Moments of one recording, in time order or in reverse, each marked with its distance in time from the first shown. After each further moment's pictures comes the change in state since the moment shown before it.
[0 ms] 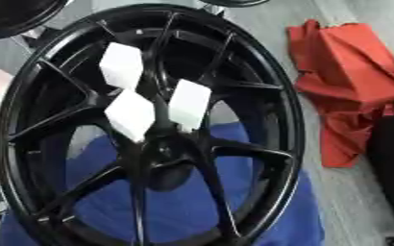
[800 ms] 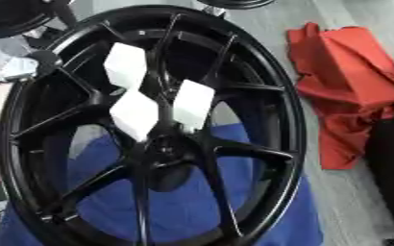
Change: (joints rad) left arm -0.256 -0.217 -0.179 0.188 -0.080 0.011 -0.049; right arm -0.018 0.009 0.008 0.001 0.000 -0.006 0.007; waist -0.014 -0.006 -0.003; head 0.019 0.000
